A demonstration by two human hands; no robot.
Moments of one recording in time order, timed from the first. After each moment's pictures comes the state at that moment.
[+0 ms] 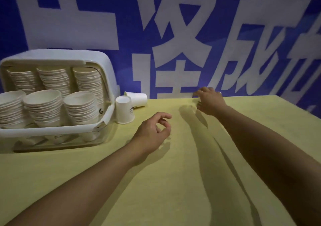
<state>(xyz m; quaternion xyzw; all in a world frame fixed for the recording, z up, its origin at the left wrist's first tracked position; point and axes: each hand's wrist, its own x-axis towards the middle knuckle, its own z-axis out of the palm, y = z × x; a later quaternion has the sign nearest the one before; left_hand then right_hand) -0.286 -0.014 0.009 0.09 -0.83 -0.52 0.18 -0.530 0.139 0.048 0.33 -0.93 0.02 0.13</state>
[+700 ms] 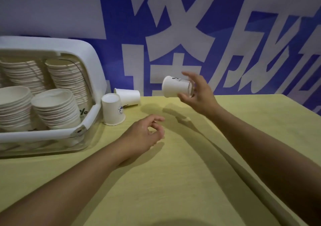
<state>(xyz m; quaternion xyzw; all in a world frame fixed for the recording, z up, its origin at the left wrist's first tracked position) -0.308 -0.034 0.008 0.09 -0.85 -0.51 0.08 -0.505 0.116 0.054 0.41 -0.79 0.45 0.08</state>
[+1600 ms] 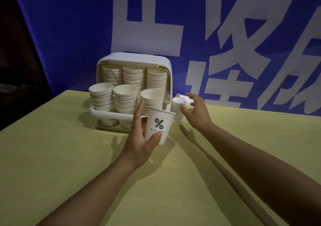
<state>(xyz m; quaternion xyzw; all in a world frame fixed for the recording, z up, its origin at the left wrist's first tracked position) -0.121 -0.102 0.011 0.11 -0.74 -0.55 0.38 -0.342 -0.028 0.038 0.34 -0.81 0.48 0.03</state>
